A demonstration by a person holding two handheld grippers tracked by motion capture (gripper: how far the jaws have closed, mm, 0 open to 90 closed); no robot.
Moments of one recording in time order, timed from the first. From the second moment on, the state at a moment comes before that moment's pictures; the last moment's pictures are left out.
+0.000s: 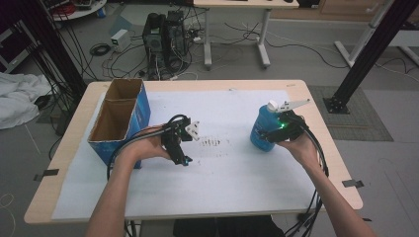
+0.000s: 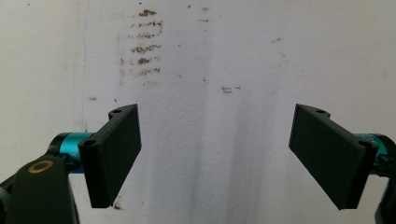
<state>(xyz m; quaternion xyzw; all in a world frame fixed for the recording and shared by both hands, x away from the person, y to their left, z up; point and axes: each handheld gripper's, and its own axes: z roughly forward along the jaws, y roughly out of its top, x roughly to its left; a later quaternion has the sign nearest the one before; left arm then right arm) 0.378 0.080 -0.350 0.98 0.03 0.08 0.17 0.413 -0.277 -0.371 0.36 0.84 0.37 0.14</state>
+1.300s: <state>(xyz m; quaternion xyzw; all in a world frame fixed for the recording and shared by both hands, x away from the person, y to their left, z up) 0.378 0.082 -0.351 0.98 0.03 0.08 0.17 0.413 -0.274 -0.371 0.36 0.84 0.38 0.13</state>
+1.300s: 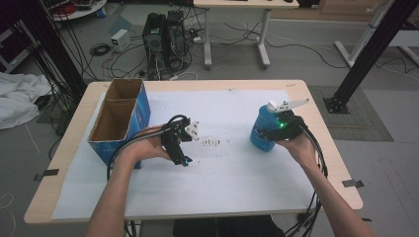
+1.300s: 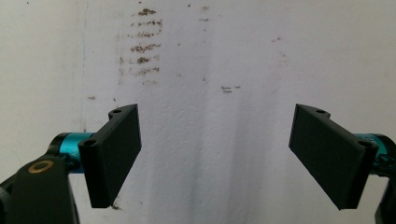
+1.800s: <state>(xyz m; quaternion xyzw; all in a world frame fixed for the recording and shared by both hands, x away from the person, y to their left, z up) 0.377 0.081 -0.351 0.98 0.03 0.08 0.18 0.415 -0.280 -0.371 0.37 0.83 0.40 0.12</state>
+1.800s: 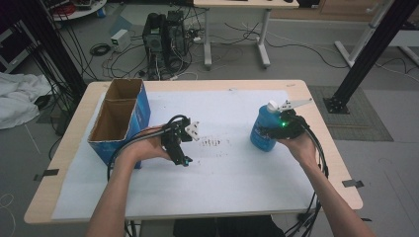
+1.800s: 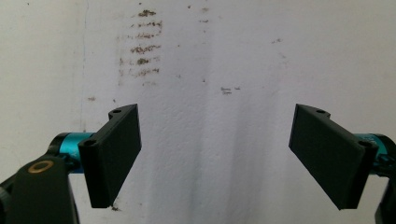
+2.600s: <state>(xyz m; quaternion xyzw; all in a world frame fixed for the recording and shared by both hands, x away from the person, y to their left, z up) 0.377 0.082 -0.331 0.98 0.04 0.10 0.19 0.412 -0.274 -0.365 0.33 0.85 0.40 0.12</state>
